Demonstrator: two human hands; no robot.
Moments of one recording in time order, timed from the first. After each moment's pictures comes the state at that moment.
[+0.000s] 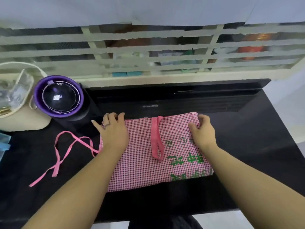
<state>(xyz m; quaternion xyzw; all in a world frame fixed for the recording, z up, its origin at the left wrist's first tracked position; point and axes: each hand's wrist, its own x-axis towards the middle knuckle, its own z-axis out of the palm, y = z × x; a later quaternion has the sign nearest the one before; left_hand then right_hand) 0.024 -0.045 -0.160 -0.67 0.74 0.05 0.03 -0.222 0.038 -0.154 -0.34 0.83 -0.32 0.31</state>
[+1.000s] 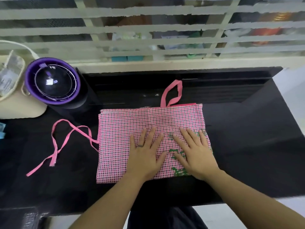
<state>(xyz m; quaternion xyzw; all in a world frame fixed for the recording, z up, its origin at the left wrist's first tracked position) -0.001 0.056 -0.222 -0.47 0.87 0.10 0.04 -0.201 0.111 -0.215 -0.74 0.67 0.00 0.11</state>
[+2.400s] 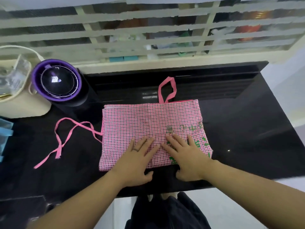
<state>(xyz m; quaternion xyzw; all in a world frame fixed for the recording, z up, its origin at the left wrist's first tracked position) 0.040 0.076 -0.178 -0.31 0.92 0.14 0.17 -0.177 0.129 -0.153 -0.78 0.56 0.19 0.21</state>
